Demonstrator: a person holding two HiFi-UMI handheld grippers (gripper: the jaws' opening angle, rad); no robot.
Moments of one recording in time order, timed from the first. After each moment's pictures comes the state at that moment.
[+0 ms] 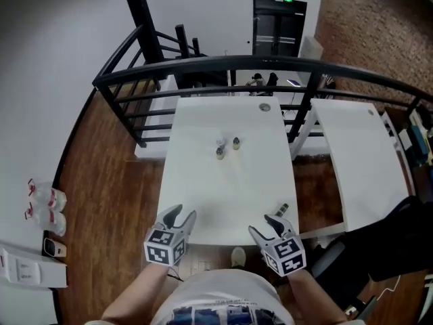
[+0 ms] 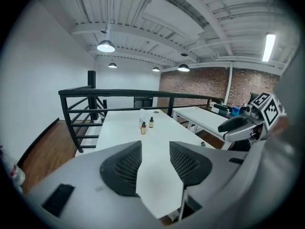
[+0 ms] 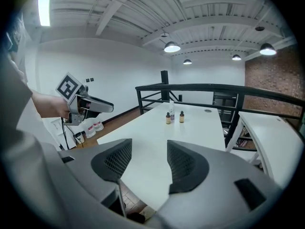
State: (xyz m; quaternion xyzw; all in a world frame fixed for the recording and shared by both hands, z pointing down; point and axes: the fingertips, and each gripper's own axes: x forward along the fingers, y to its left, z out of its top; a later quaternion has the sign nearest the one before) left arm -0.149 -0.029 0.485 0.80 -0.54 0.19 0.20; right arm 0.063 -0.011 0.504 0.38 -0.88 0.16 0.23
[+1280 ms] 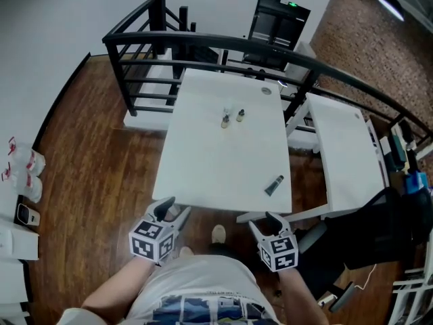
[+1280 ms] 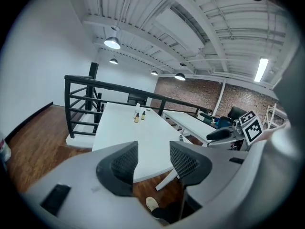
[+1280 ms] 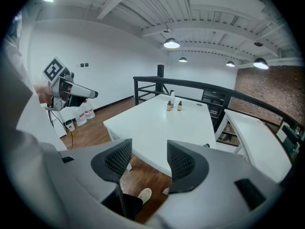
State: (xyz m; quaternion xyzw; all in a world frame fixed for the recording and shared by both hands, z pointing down) left arm -0.214 0.132 0.486 0.82 -0.49 0.13 0.26; right arm 0.026 0.131 0.523 0.44 -0.84 0.13 0.30
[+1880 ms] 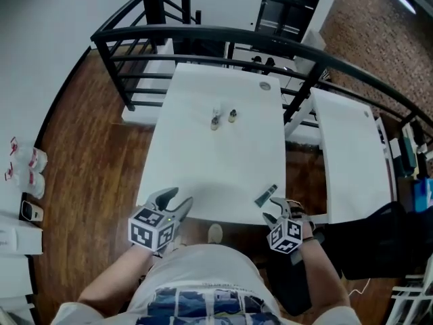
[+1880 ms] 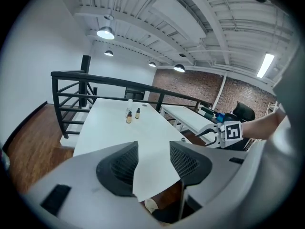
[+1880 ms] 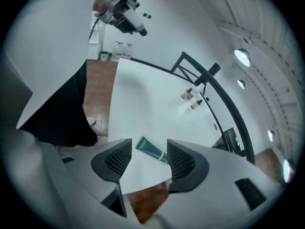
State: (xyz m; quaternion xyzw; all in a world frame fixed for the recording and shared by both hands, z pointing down) left arm -0.138 0.022 0.499 0.82 -0.47 0.17 0.27; right arm 0.131 0.007 0.615 0.19 -0.80 -0.15 0.56
